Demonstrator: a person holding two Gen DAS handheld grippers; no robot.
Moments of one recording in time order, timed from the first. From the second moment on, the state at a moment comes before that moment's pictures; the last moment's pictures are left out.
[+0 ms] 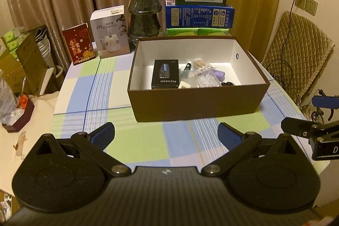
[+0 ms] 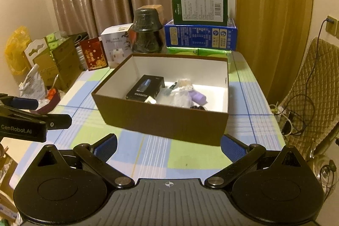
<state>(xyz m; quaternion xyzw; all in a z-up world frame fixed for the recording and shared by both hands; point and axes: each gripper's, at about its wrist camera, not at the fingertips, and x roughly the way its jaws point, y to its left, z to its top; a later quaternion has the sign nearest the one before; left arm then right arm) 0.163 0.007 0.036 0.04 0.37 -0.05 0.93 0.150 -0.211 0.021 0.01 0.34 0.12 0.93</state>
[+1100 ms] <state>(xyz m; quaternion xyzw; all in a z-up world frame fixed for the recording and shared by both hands) 0.082 -0.013 0.033 0.05 0.38 -0.03 0.92 0.076 -0.227 0.016 0.00 0.35 0.14 0.93</state>
